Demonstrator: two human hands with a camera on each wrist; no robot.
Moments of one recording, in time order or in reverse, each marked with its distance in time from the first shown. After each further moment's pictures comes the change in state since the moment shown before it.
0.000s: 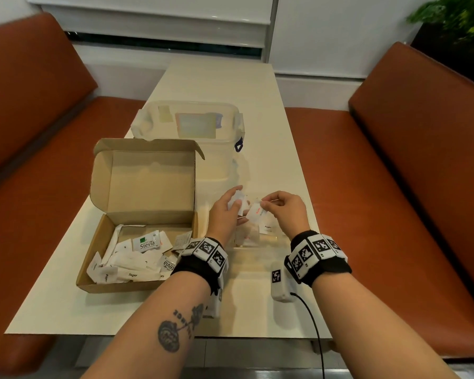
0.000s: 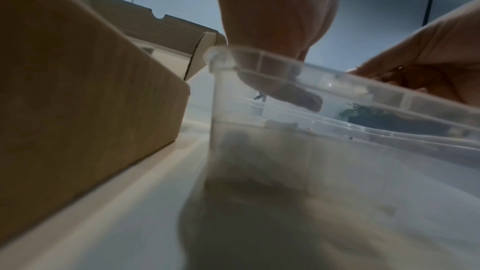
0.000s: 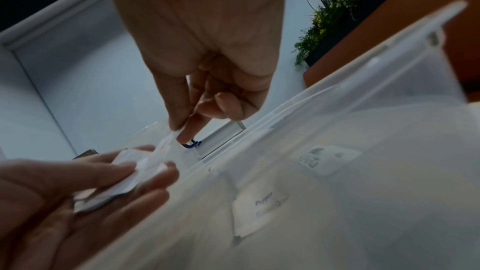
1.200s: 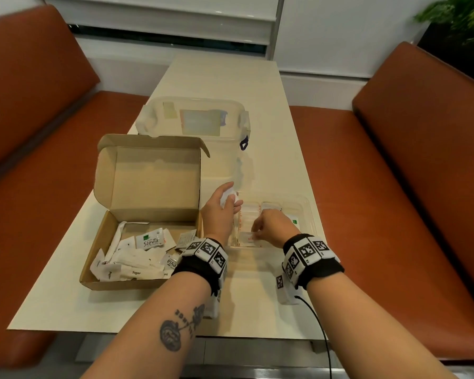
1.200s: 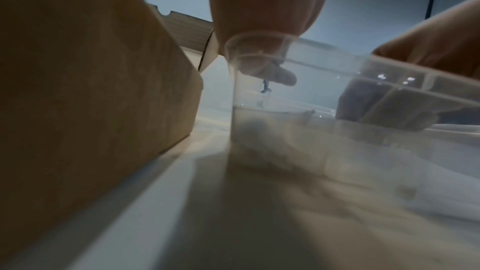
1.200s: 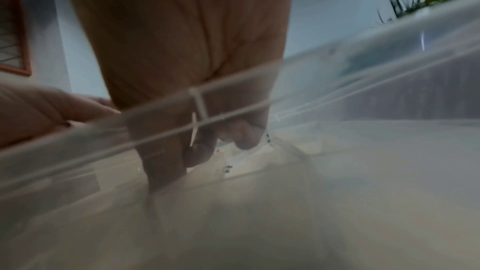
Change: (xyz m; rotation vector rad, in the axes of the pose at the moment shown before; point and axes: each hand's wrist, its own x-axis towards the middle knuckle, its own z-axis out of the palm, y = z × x) left_hand 0.002 -0.006 -0.011 -0.058 0.206 0.117; right_hand -0.007 0.001 0.023 -0.807 -0.514 -0.117
